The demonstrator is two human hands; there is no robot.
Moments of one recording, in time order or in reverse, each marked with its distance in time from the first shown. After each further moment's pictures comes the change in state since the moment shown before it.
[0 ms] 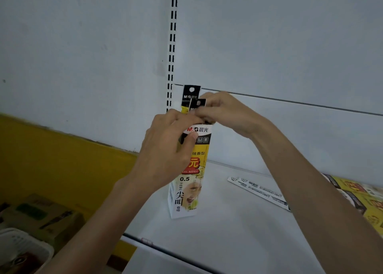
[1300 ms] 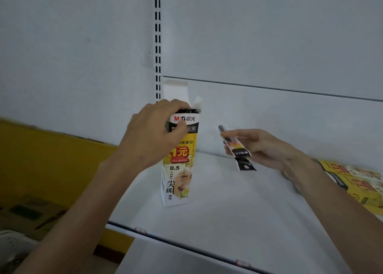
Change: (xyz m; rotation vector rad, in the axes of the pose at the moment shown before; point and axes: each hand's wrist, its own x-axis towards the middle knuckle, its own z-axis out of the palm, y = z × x) left_hand 0.005 0.010 -0.009 0.002 -0.079 -0.013; right_hand -0.080 0.102 -0.030 0.802 -0.069 0.319
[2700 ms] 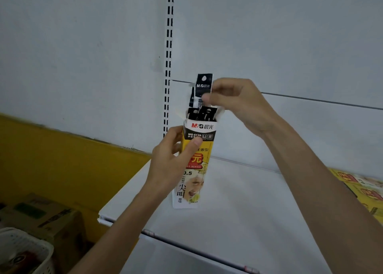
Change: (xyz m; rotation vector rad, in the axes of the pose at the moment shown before) left_hand -0.026 -0.021 0.046 -0.639 0.078 -0.327; right_hand 0.029 -0.073 0.091 -0.570 0.156 -0.490
